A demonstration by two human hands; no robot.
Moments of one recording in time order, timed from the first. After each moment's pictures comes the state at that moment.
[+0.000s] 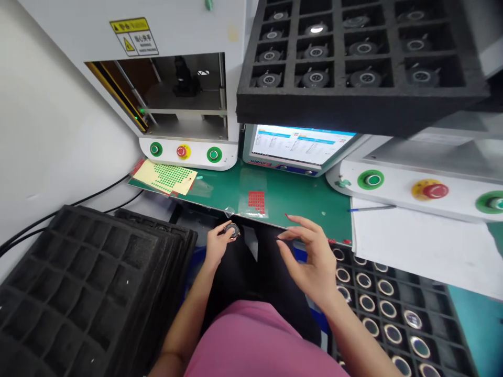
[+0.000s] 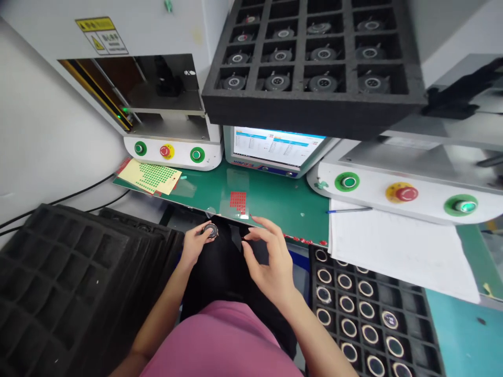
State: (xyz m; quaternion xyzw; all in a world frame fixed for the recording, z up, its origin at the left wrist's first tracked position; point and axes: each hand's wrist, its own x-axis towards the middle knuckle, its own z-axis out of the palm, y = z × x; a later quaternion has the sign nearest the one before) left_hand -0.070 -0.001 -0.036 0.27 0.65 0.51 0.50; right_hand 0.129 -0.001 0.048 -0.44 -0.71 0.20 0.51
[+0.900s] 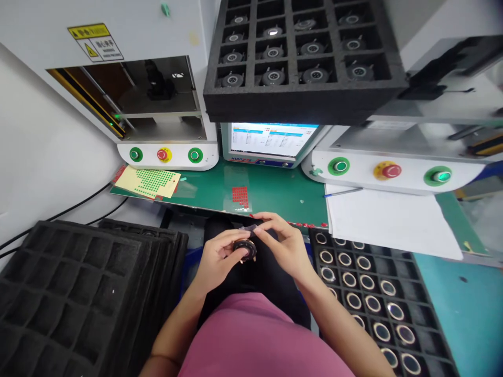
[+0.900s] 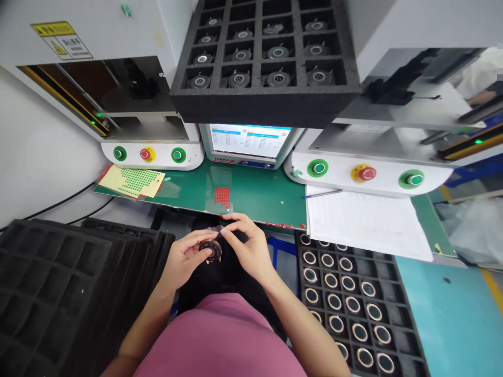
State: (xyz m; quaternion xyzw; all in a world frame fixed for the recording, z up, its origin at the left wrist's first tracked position) left_hand -0.039 -0.031 0.065 0.49 0.48 0.46 0.57; right_hand 0.128 -0.003 0.046 -0.48 -0.56 0.46 0.49
